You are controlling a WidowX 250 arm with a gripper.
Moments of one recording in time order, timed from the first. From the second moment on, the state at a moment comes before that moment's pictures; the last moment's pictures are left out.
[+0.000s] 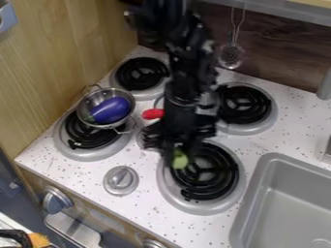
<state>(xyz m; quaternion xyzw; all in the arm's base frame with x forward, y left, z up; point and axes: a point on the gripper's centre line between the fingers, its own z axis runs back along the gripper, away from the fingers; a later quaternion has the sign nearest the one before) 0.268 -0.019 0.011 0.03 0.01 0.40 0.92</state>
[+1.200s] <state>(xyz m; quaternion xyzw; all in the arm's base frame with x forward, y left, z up) 0.257 0.007 -0.020 0.06 0.01 0.41 0.91</state>
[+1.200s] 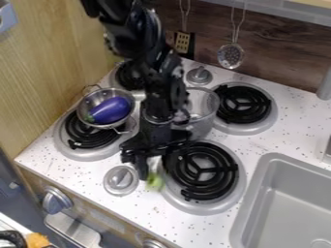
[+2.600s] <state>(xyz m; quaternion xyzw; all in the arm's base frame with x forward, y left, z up) 0.367 0.068 0.075 0.15 -0.20 0.17 0.95</state>
